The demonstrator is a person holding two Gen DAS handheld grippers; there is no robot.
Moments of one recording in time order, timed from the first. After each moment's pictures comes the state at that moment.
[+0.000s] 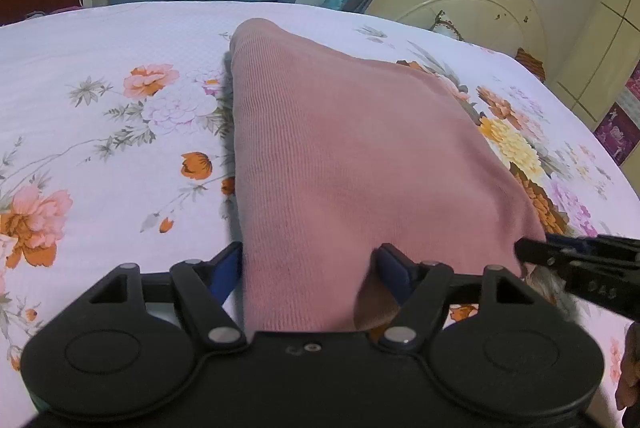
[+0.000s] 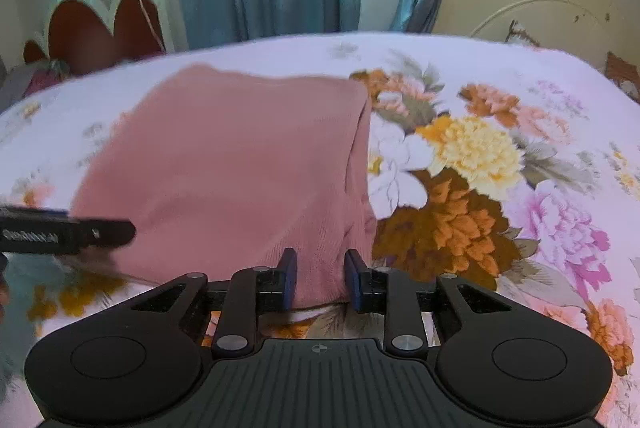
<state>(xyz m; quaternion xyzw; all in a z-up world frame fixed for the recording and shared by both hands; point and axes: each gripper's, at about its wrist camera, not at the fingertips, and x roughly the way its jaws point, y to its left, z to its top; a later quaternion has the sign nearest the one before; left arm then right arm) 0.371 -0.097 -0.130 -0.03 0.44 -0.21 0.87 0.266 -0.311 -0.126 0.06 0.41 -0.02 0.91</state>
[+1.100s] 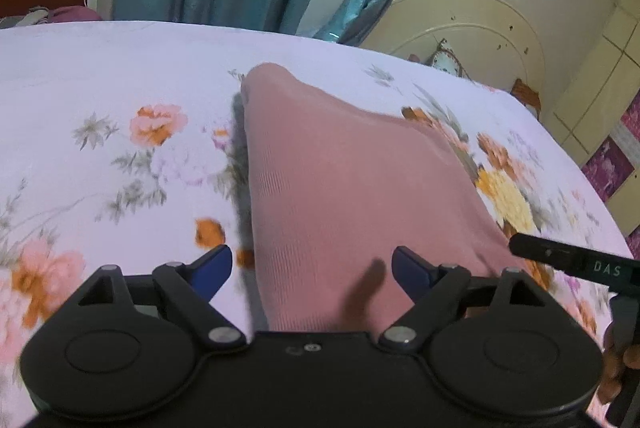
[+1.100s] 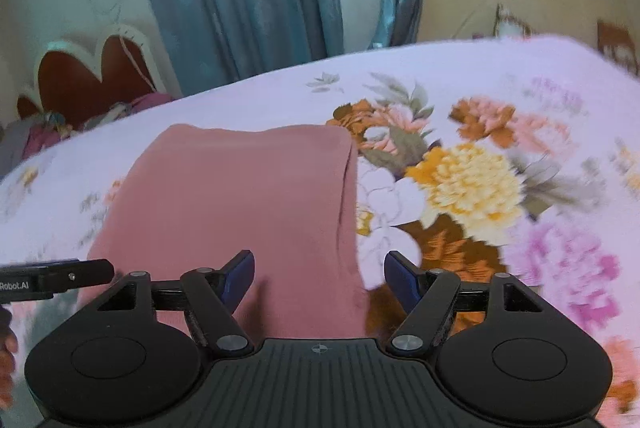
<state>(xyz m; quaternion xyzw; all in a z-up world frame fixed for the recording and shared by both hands) 0.412 -0.085 -0.105 -0.07 0.43 -0.21 0.87 0.313 -0.345 -0.095 0.16 0.38 -0.03 0.91</state>
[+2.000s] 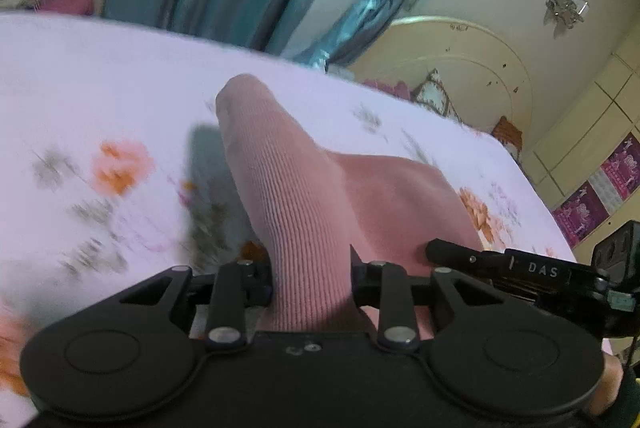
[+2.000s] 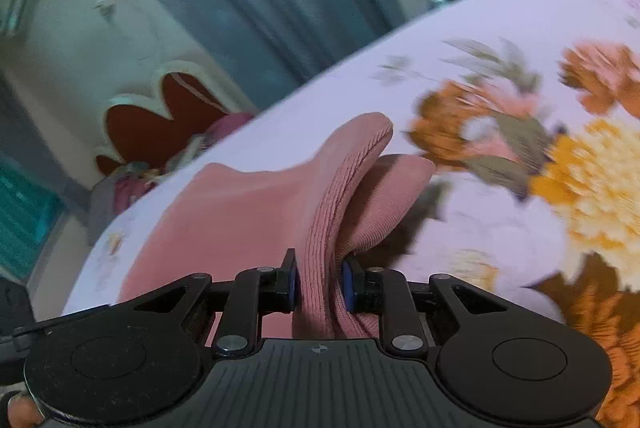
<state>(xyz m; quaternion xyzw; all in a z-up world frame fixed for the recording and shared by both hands) 0.455 -0.086 -0.080 -0.14 0.42 -0.23 0.87 0.391 -0.353 -0.094 0.30 0.37 0.11 0.87</state>
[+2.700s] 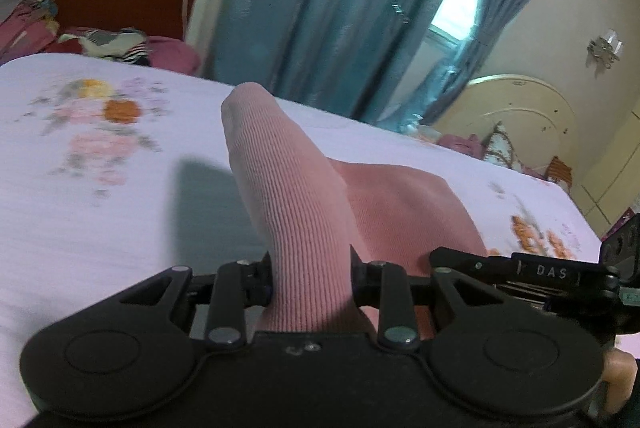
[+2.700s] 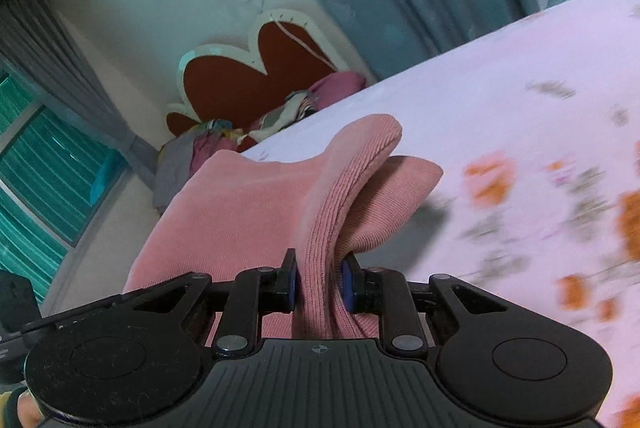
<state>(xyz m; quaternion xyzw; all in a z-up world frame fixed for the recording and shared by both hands) 0.446 0.218 -0.041 -0.12 0.38 -0.15 0.90 0.445 -0.027 -0.076 0.30 0.37 0.19 0.86</state>
